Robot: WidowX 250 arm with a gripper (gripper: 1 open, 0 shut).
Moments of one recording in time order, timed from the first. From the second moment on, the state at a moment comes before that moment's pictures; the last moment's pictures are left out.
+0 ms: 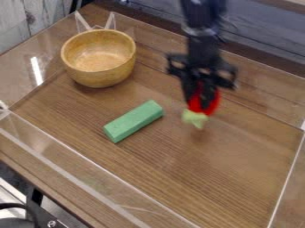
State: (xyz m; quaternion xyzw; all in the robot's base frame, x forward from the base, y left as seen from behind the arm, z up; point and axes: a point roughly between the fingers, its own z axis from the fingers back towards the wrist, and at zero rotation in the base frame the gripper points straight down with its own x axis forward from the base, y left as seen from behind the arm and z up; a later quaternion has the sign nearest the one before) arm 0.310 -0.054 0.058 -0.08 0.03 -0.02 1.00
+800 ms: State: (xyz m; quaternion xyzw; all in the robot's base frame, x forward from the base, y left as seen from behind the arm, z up) arm 0.323 -0.062 0.036 -0.07 0.02 -0.02 1.00
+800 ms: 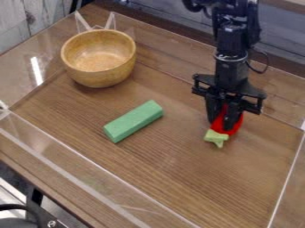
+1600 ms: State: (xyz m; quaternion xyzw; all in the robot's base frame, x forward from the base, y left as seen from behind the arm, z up) arm 0.326 -0.050 0.029 -0.07 0.01 -0.01 1.00
